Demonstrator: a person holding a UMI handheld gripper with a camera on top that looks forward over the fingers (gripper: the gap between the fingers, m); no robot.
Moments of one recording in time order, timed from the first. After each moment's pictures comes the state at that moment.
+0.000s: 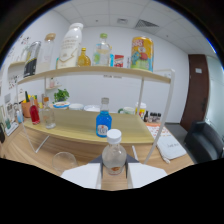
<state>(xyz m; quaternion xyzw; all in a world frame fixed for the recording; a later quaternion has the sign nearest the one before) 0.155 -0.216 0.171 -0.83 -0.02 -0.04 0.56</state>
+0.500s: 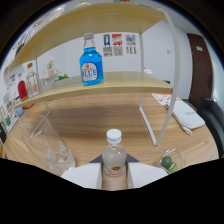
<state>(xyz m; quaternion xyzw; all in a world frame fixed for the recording) 0.159 -0.205 0.035 -0.88 0.01 0.03 0.48</state>
